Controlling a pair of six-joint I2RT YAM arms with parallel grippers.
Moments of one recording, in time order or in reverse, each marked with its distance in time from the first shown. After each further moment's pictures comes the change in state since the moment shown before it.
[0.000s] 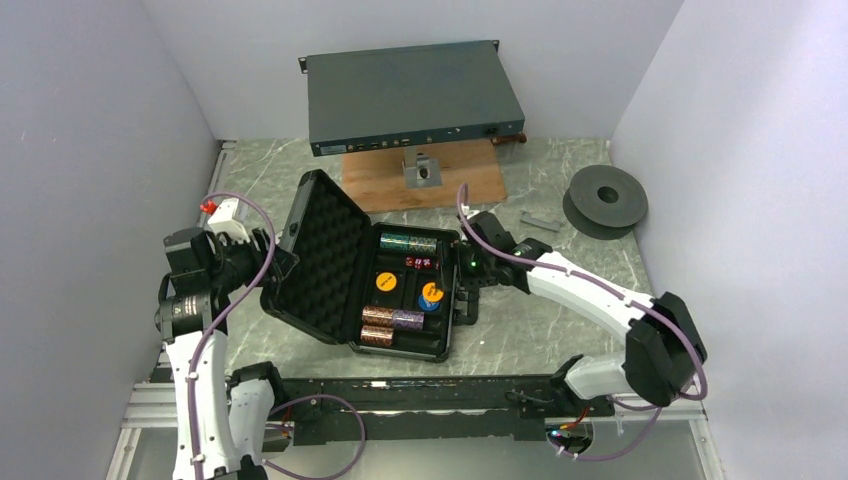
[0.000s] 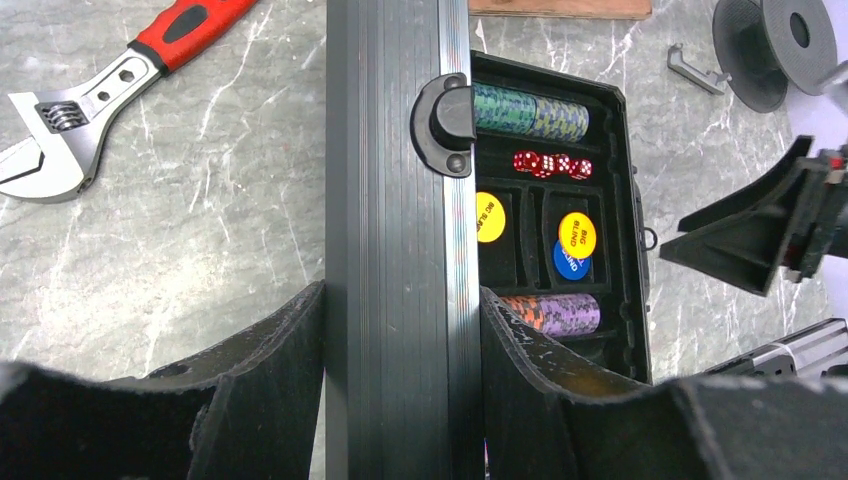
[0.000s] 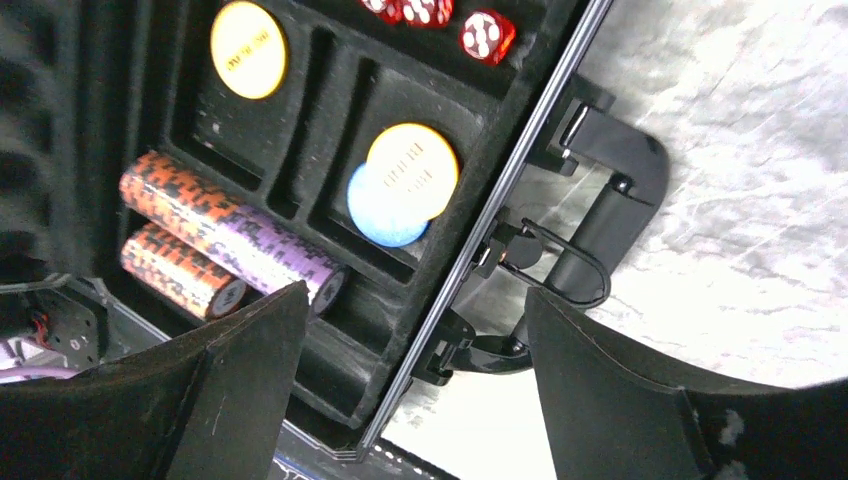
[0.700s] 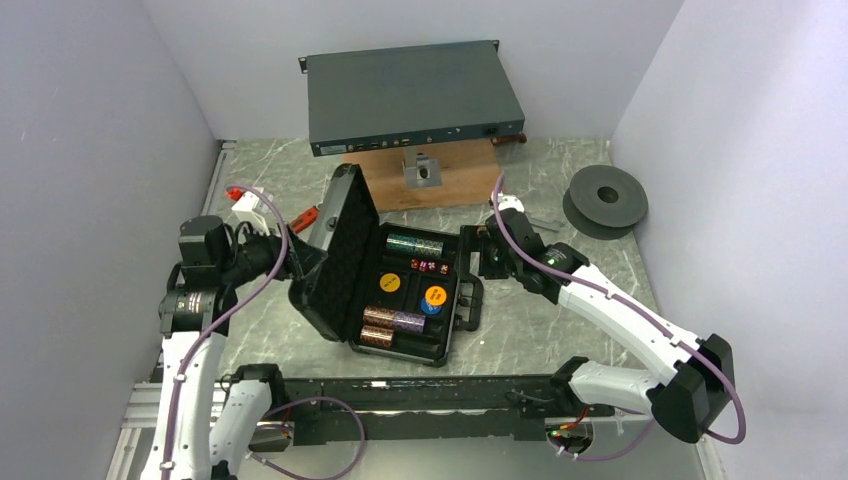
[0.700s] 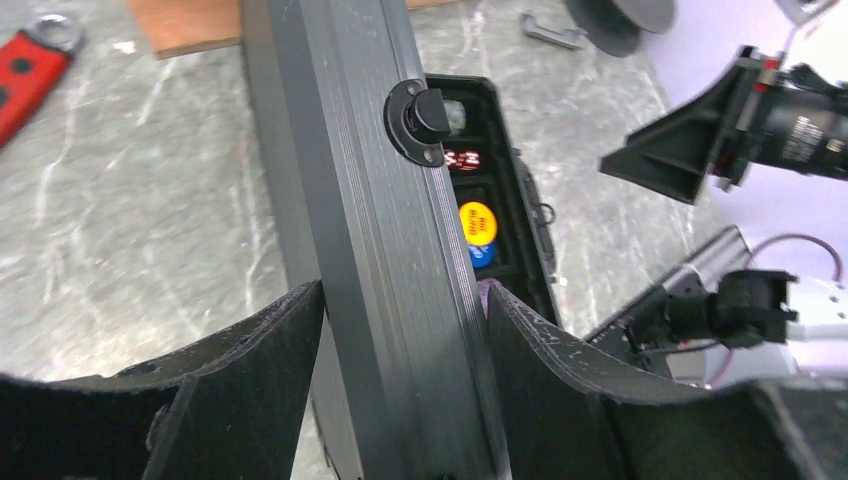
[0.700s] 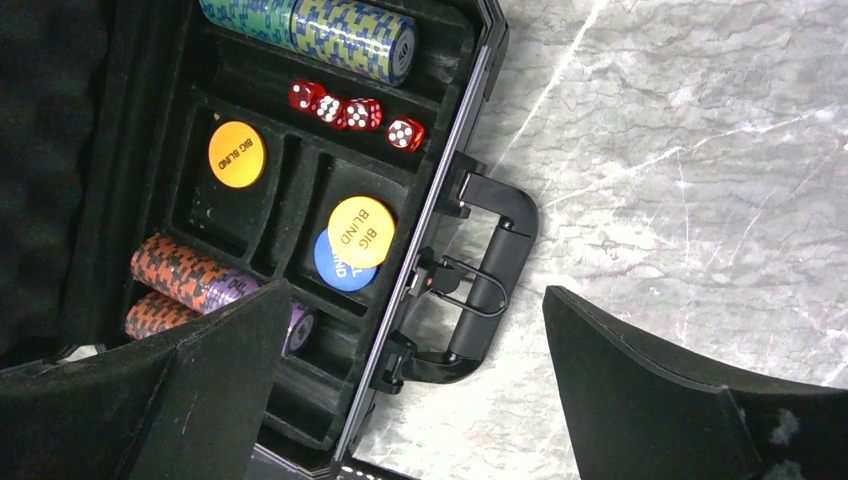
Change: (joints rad) left arm -0.199 0.025 0.060 0.066 0.058 -0.072; right arm -0.016 -0.233 0.040 -0.126 0.246 0.031
